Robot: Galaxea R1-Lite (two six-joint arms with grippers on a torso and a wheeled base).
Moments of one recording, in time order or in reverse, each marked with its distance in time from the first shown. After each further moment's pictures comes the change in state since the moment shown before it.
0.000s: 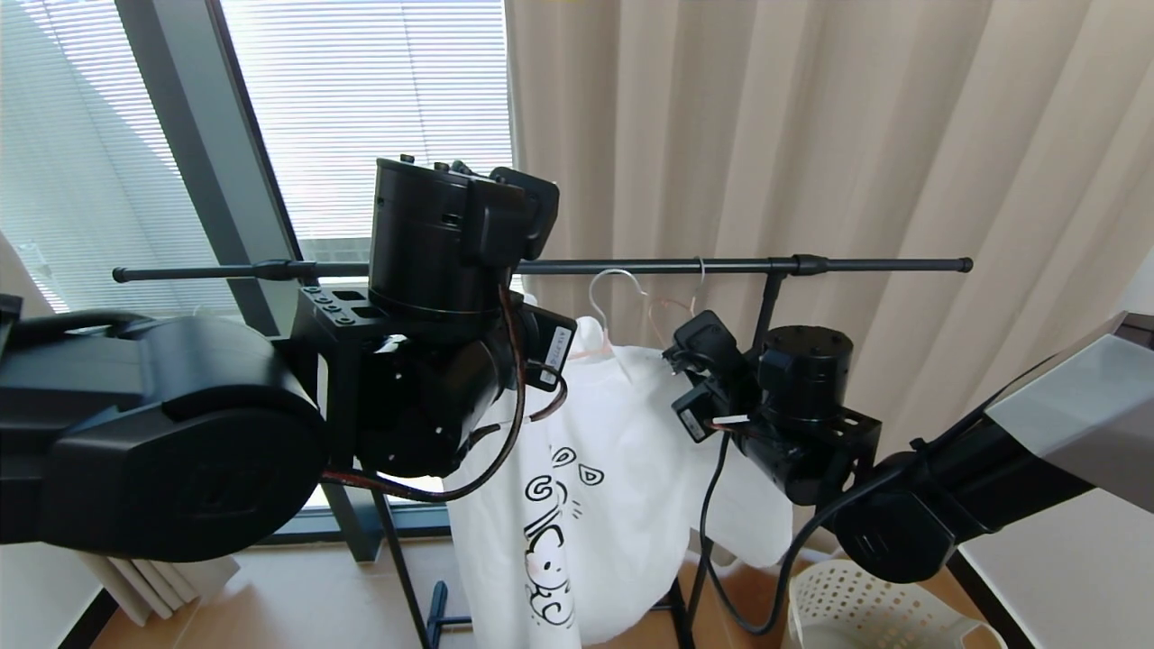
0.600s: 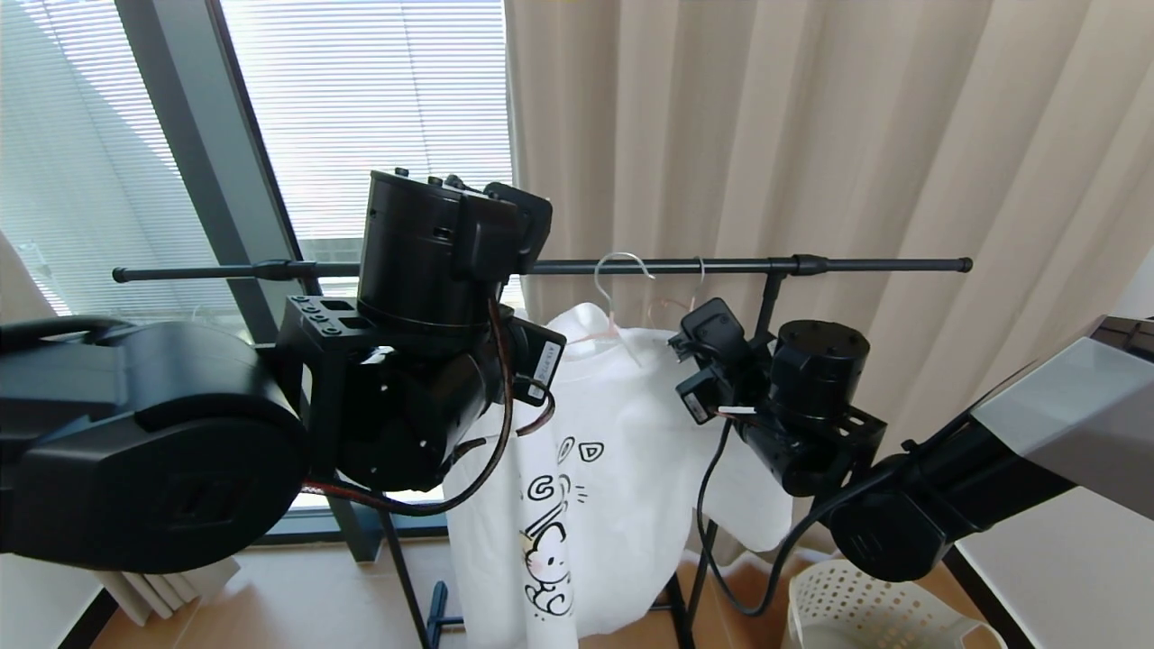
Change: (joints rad) left arm 0.004 -0.017 0.025 0.042 0.000 0.000; right arm -0.014 0.019 0.000 -0.147 -0.024 -0.049
